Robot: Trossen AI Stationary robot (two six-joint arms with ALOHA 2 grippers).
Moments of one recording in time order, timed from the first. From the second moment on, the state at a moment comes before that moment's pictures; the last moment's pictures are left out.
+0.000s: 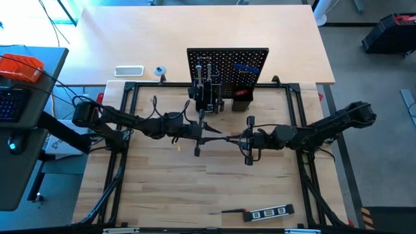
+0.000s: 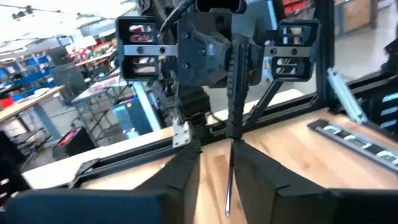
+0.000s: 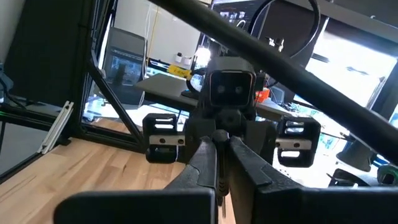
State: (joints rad) left arm -0.01 1.56 0.85 0.68 0.07 0.30; right arm 0.26 1.24 0.57 0.77 0.26 -0.32
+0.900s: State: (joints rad) left arm -0.02 1.18 0.85 -0.09 -0.25 0.24; right arm 0.08 1.45 0.68 0.70 0.16 -0.29
